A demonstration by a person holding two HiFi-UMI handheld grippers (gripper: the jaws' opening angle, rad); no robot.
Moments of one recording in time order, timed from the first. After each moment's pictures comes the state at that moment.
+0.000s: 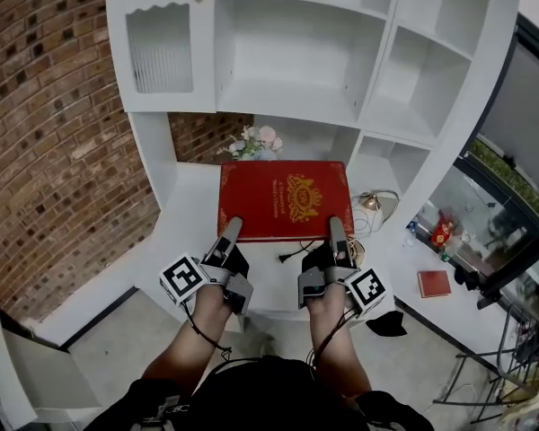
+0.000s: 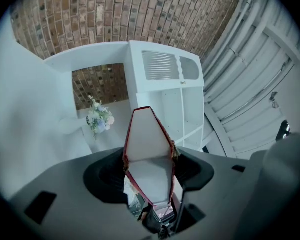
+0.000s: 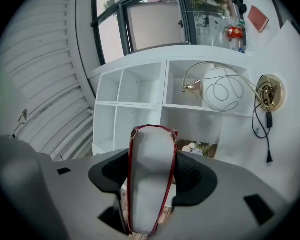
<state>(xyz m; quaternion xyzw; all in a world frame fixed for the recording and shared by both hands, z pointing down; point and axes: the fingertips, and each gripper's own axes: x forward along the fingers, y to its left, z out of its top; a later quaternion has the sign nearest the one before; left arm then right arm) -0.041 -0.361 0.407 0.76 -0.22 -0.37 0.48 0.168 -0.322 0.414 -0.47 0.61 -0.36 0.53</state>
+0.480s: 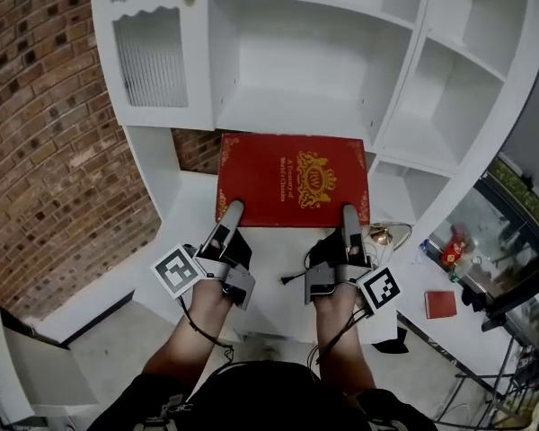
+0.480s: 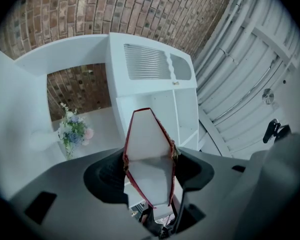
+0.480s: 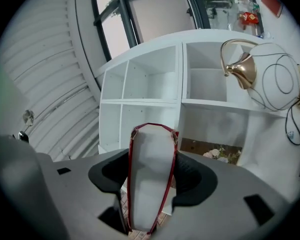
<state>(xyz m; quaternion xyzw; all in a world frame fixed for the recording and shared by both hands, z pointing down) -0.012 -0.458 0.335 0.78 -0.21 -0.41 0.43 0.198 -0.423 0.340 -0.43 0.65 -0.33 0.54</state>
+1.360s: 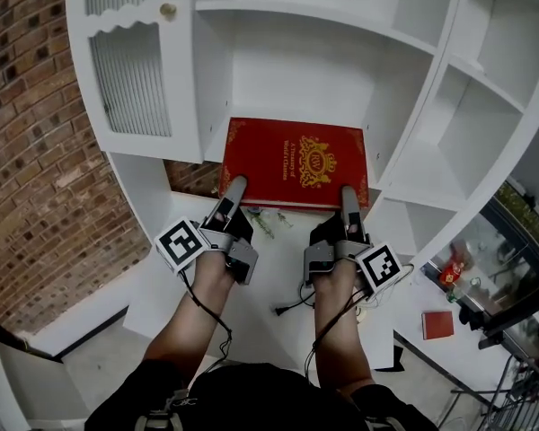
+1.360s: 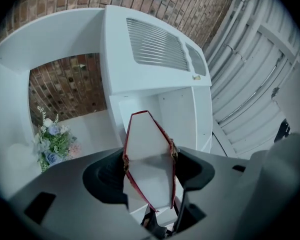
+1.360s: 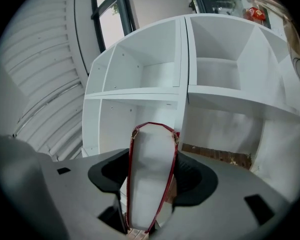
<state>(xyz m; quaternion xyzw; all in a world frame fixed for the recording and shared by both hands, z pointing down) 0.018 -0.608 0.298 0.79 -0.21 -0.41 0.41 0.226 -0.566 0.308 -0.45 0.64 -0.32 0.53</state>
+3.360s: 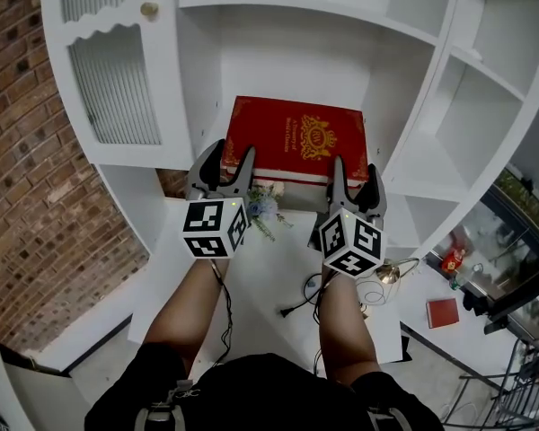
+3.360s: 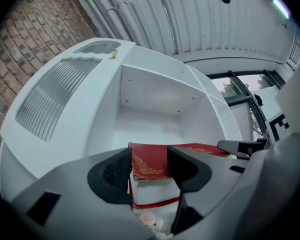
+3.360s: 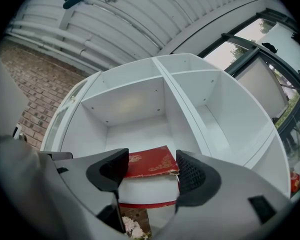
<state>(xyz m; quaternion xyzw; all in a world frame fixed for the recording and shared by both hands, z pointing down) 0.026 -0.667 0.251 0.87 -0.48 -0.14 -0.08 0.238 -0.604 0.256 -0.74 0.63 0.09 0.20</state>
